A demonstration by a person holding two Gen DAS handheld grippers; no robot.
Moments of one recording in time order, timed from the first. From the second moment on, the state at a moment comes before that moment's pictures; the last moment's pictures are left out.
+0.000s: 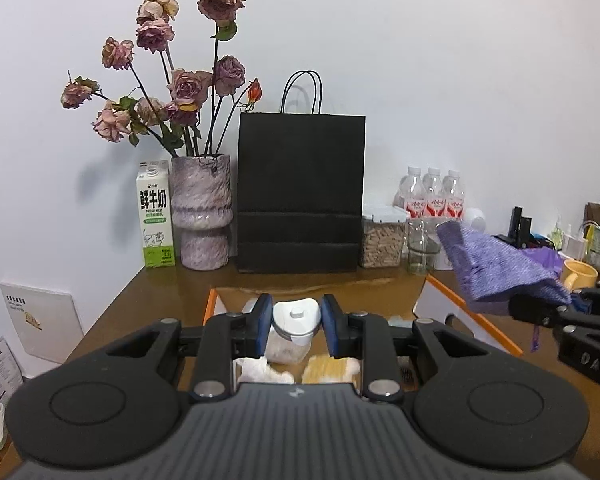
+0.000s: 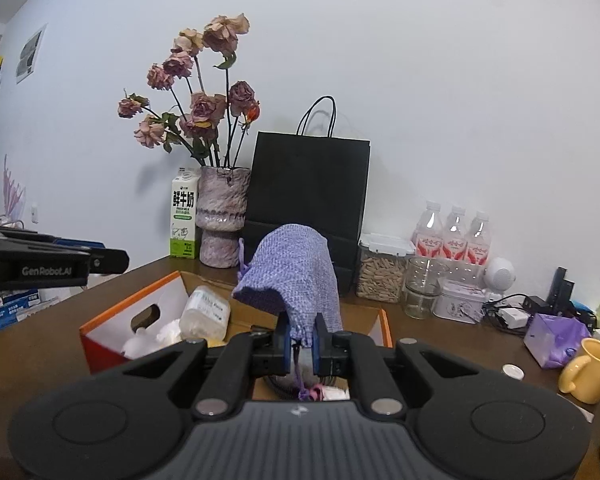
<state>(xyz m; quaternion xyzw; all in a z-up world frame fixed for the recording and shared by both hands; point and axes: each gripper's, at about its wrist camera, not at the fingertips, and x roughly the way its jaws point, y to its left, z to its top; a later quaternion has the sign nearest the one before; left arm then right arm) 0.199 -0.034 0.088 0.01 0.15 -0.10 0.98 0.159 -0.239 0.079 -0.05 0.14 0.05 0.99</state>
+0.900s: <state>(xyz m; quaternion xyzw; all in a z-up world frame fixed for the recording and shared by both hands) 0.319 -0.051 0.029 0.02 0.25 -0.07 0.96 0.275 -0.248 0.015 -0.03 0.23 0.05 0.97</state>
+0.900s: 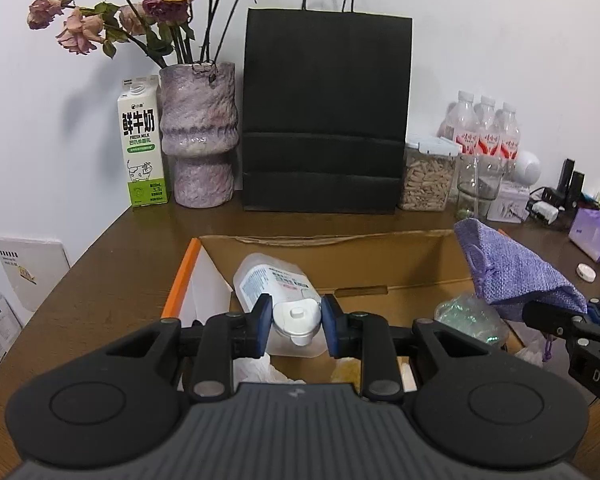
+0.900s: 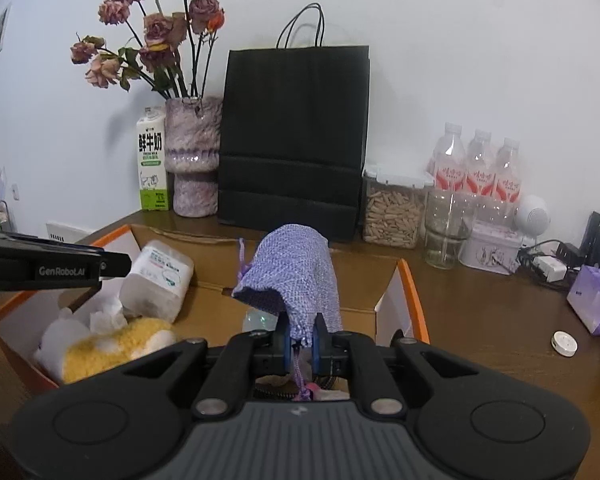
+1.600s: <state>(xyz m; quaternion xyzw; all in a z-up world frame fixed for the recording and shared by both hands) 0.299 -0.055 0.032 0.04 0.21 -0.03 0.98 0.263 -0.238 0.013 -0.05 0.23 0.04 0.97</state>
